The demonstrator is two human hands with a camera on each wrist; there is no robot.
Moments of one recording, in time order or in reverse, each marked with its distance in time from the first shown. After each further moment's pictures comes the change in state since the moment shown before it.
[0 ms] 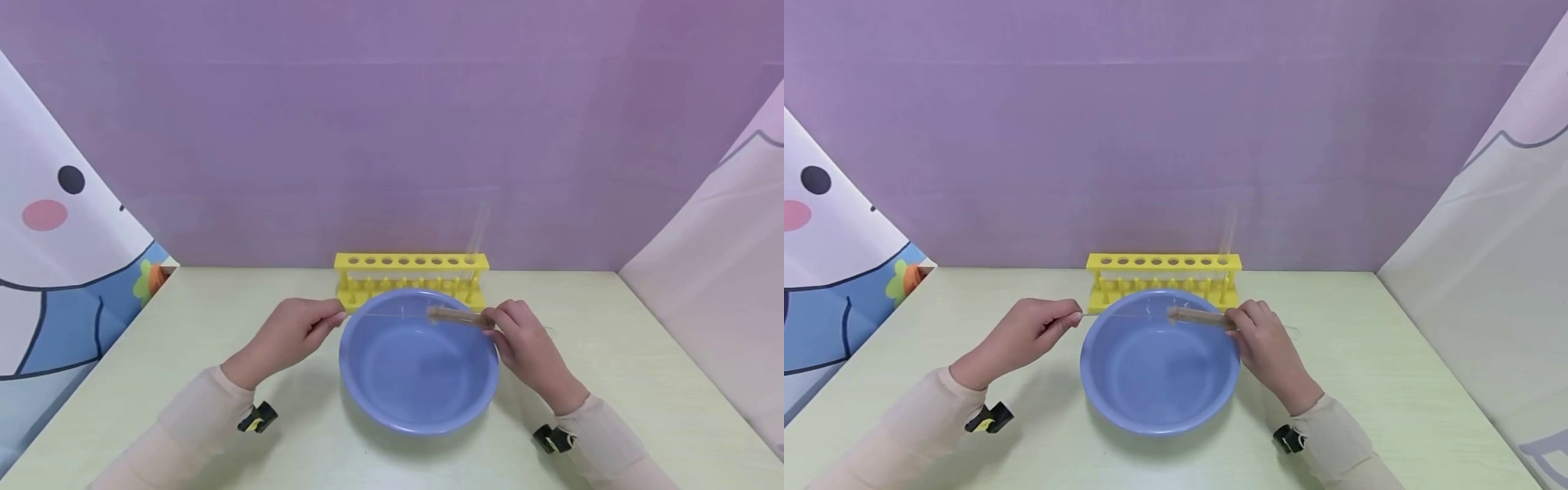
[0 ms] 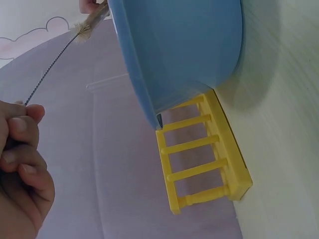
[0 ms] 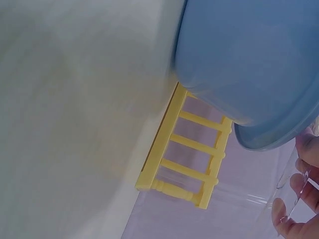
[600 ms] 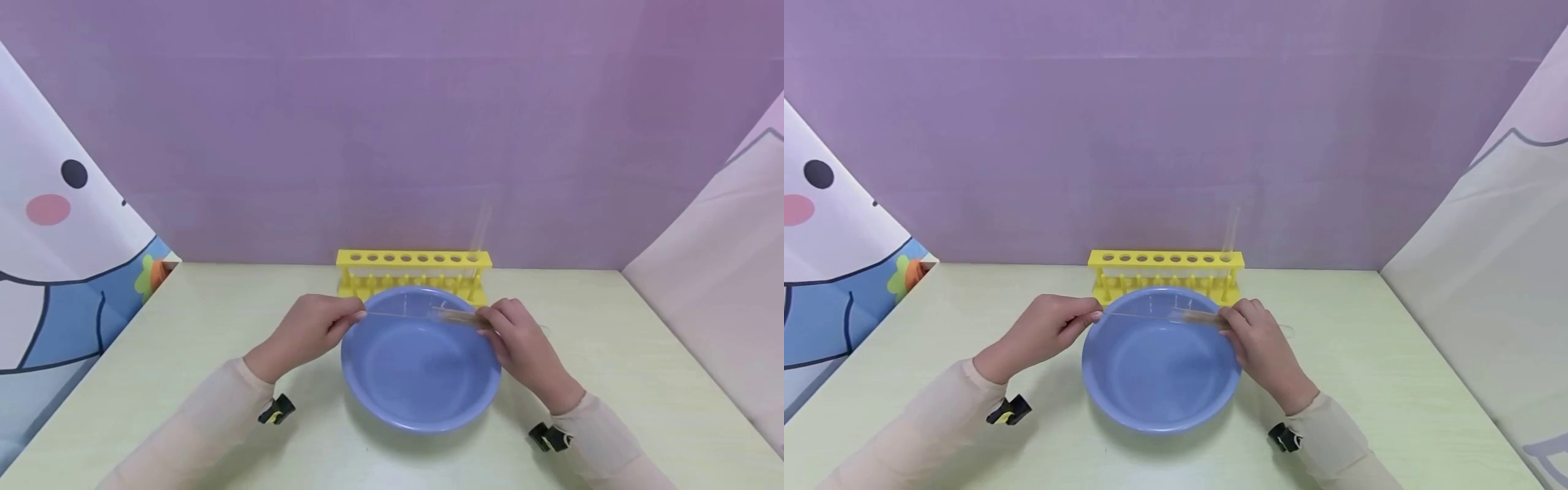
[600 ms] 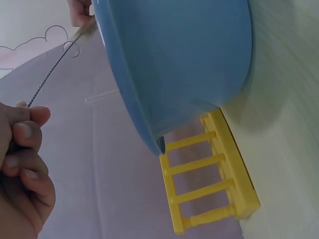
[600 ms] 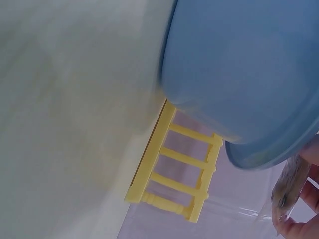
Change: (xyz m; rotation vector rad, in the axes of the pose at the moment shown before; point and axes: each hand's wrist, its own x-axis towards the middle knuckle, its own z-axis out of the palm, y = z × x) left_hand 0.013 0.010 0.013 0.059 -0.034 0.015; right_hand 0.008 -0.008 0.003 0.020 -0.003 -0.024
